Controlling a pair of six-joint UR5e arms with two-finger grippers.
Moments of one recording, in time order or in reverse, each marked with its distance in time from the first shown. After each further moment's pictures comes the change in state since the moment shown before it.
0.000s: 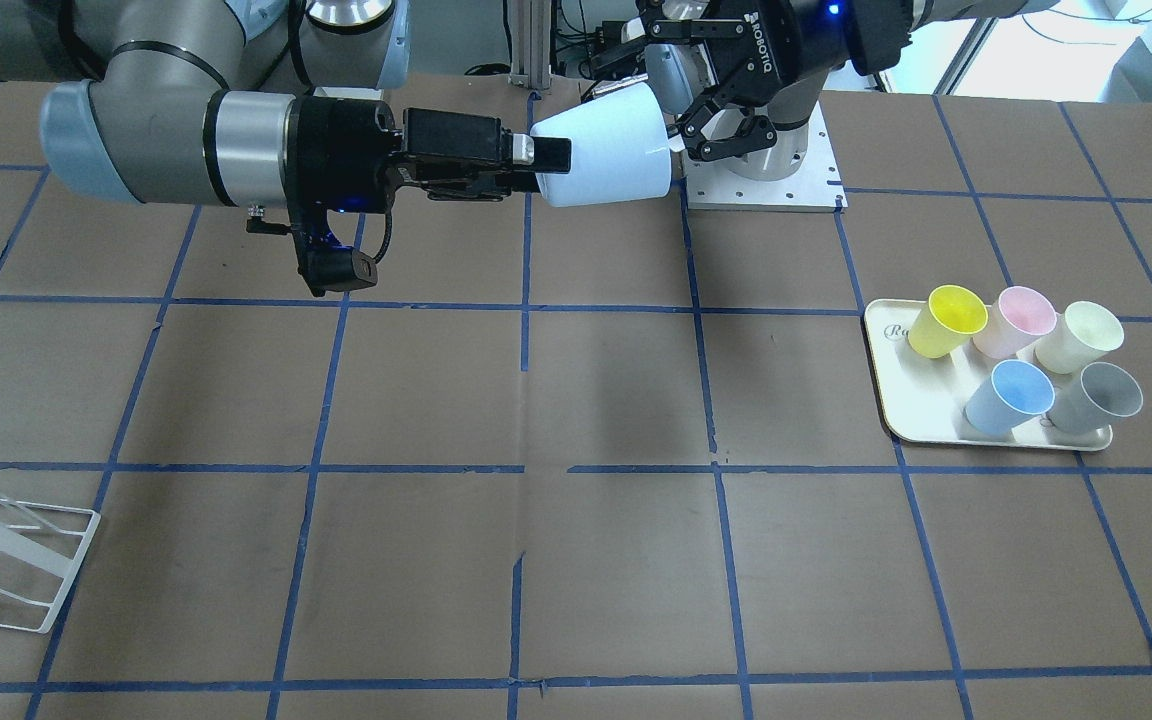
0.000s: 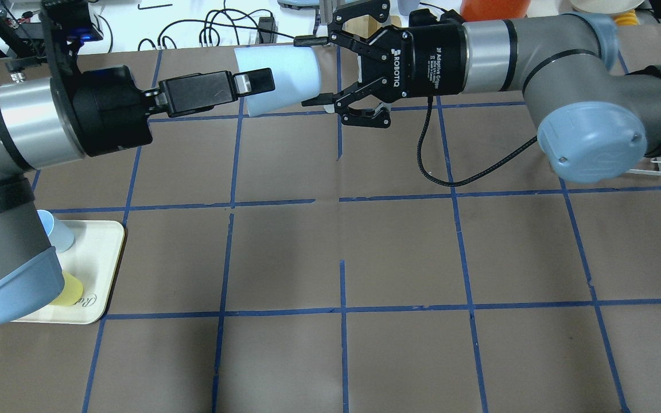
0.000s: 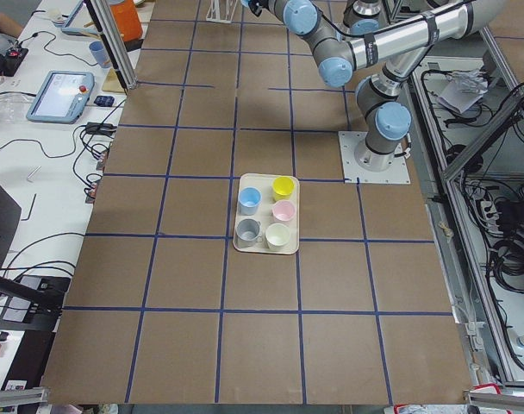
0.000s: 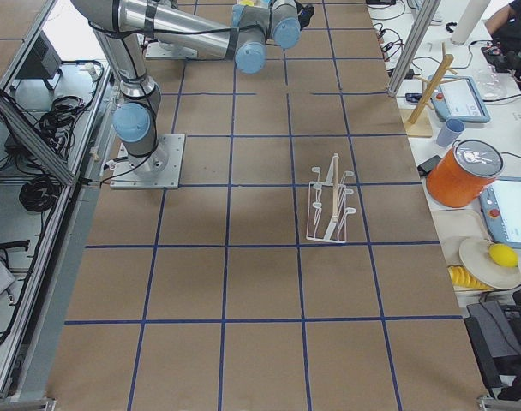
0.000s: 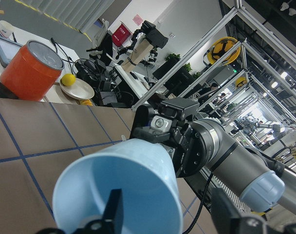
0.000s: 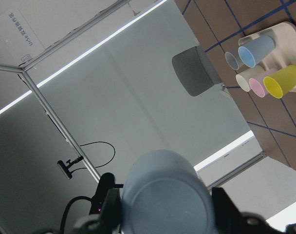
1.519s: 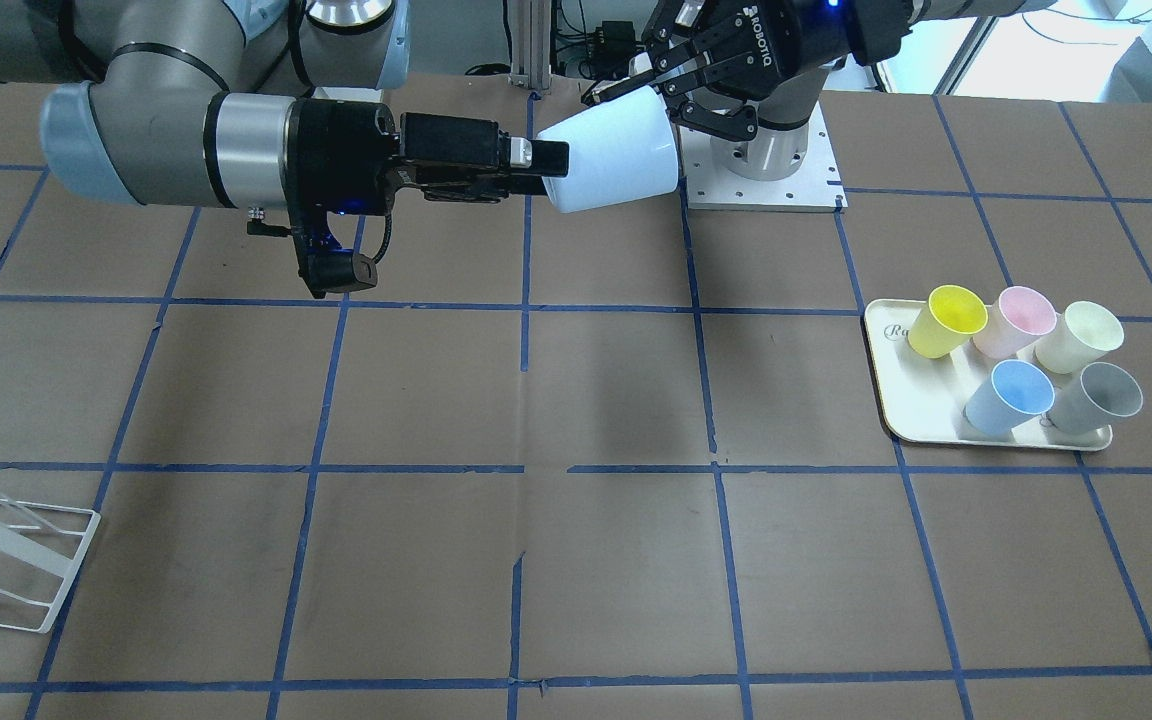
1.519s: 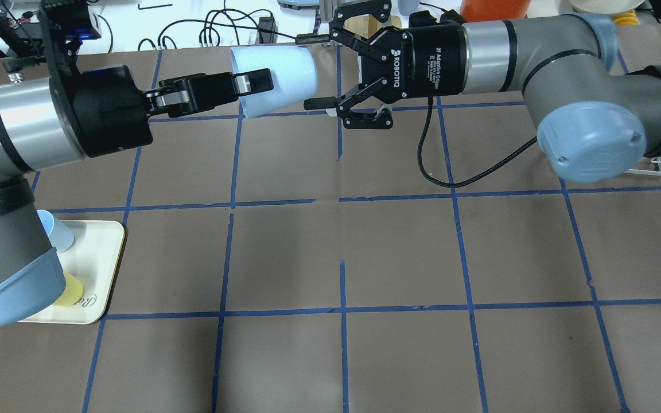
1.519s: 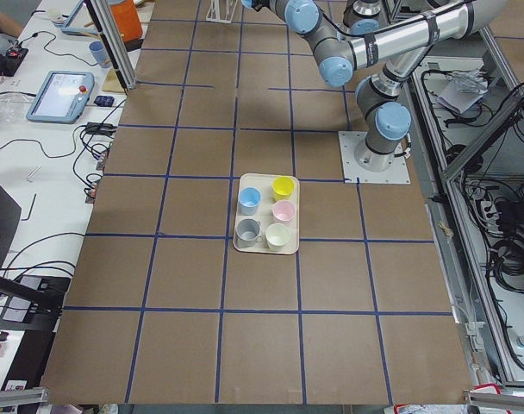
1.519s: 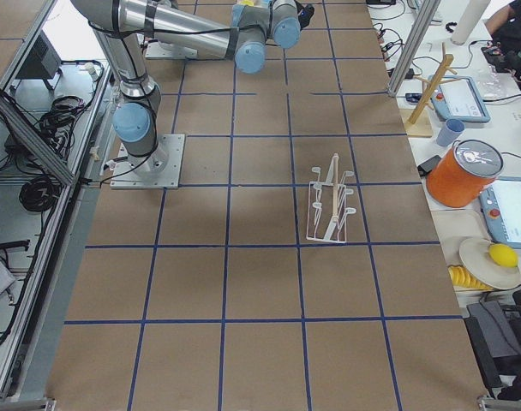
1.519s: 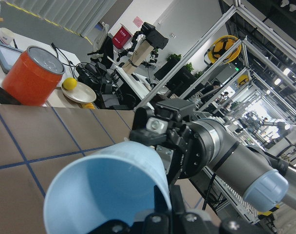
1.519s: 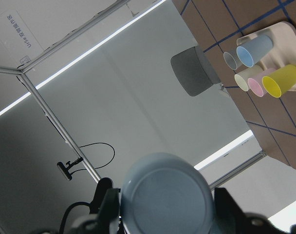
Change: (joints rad) left arm -0.001 0.004 -0.001 0.021 0.001 -0.005; right arm 0.000 0.001 0.000 0.000 -0.002 0.026
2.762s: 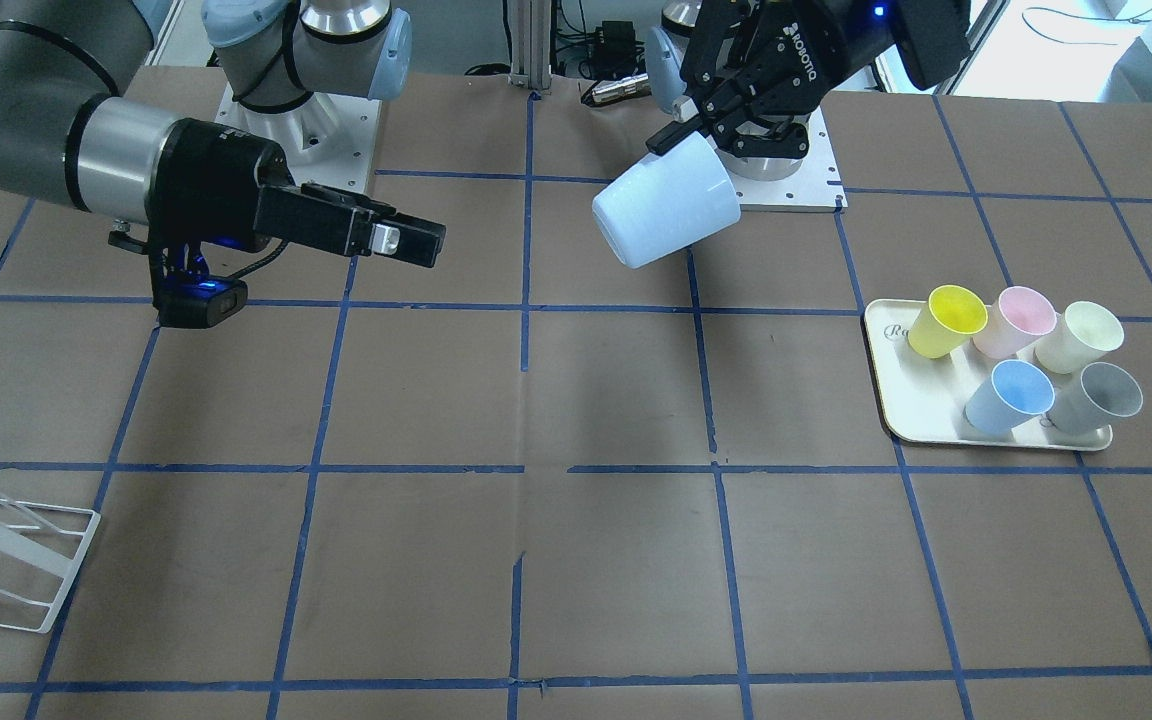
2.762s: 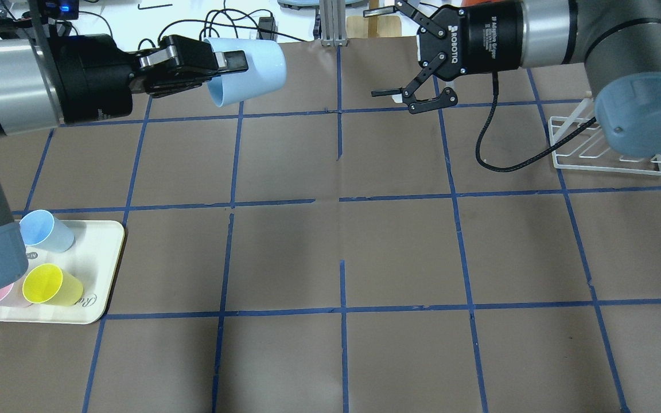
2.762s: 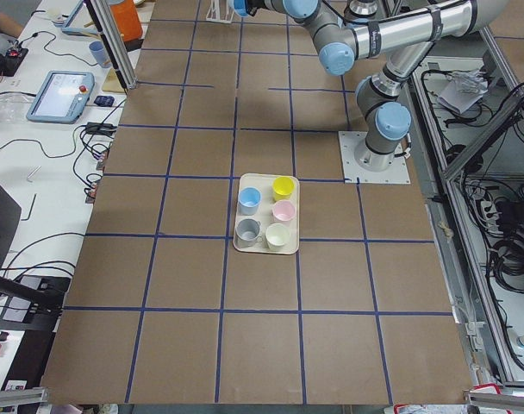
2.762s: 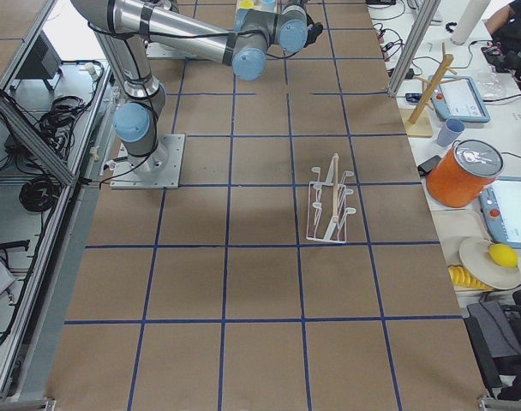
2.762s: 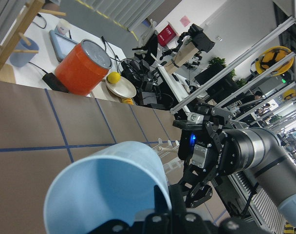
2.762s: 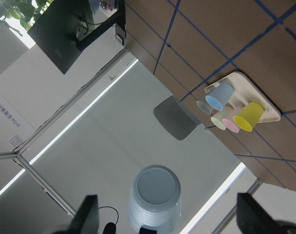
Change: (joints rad) left arm 0.004 0.013 0.145 -0.297 0.266 -0.104; right arm -0.150 -0.007 -0.043 -0.029 -0.236 0.248
